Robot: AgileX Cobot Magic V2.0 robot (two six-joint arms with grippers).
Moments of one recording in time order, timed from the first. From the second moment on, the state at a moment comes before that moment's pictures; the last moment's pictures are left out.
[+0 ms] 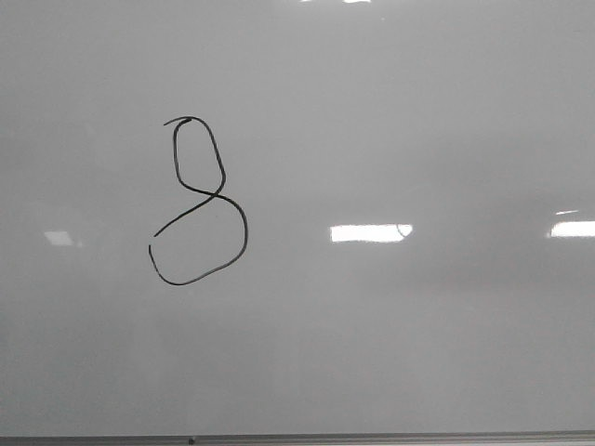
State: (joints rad) left arm -0.03 1.01 -0.58 -0.40 0.18 0.36; right arm 0.21 0.37 -0.37 0.52 0.53 -0.63
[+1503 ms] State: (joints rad) left arm -0.03 0.41 -0.45 -0.39 0.40 0.36; right arm 0.21 0.37 -0.37 0.52 0.53 -0.63
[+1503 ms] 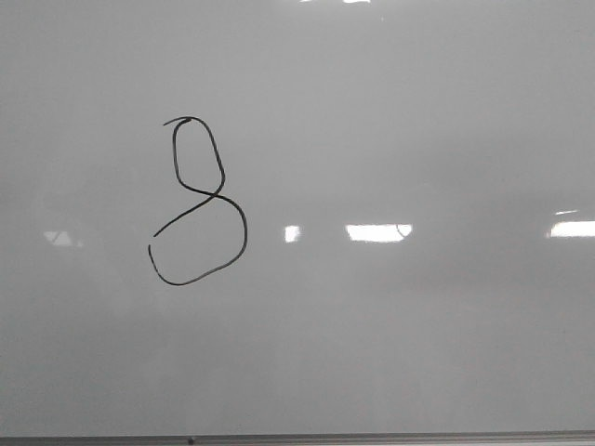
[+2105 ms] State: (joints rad) left arm -0.03 0.14 -0.19 -0.03 0.23 0.03; right arm 0.21 0.37 -0.37 0.52 0.53 -0.63
